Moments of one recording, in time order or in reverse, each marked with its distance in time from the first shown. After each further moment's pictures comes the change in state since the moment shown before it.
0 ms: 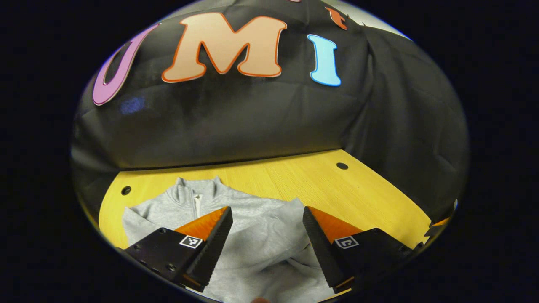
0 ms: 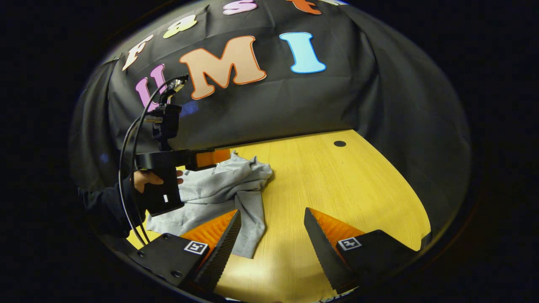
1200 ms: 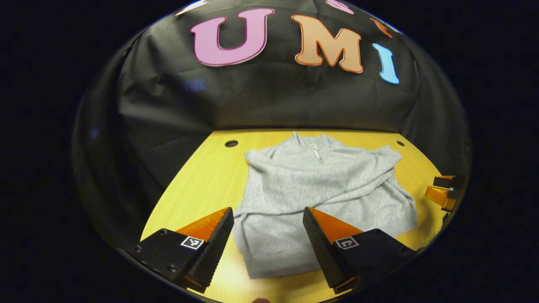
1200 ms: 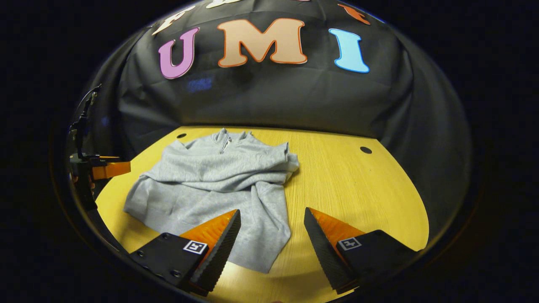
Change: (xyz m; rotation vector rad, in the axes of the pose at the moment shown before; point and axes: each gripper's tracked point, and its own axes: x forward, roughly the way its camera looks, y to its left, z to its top) left arm -0.207 0.213 -0.149 -0.115 0.163 0.337; right arm 0.072 0.060 -0.056 -0.227 0.073 -0.026
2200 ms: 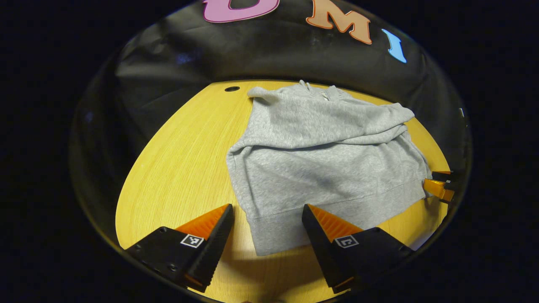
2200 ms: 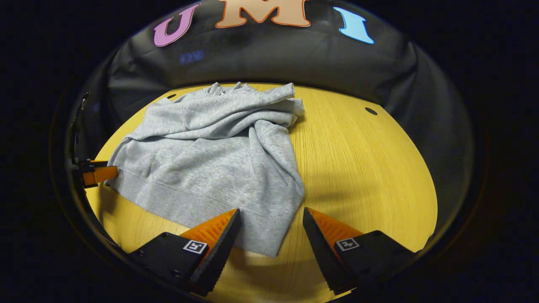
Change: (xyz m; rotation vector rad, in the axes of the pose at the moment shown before) left arm 0.018 0.015 -0.104 -0.056 0.203 -0.017; right arm 0.028 0.011 -0.093 0.026 0.250 -0.033
